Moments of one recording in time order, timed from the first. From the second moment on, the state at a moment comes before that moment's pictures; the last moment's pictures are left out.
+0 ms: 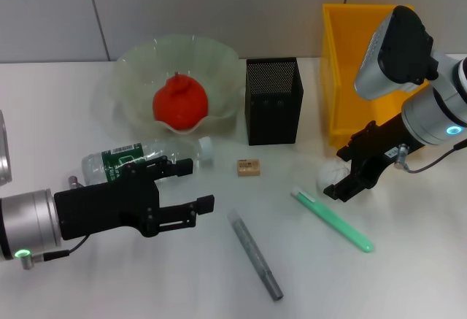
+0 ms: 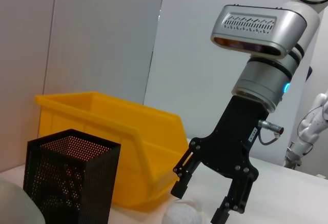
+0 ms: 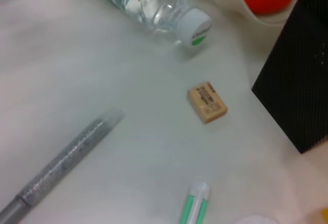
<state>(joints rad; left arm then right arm) -0.58 -2.07 0.40 0.38 2.15 1.60 -1.05 0.81 2.07 -1.13 -0.94 -2.60 -1.40 2.00</state>
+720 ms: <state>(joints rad) -0.59 -2.07 0.40 0.38 2.15 1.59 -1.06 0.83 2.08 -1.17 -0.89 -2.66 -1.33 2.00</state>
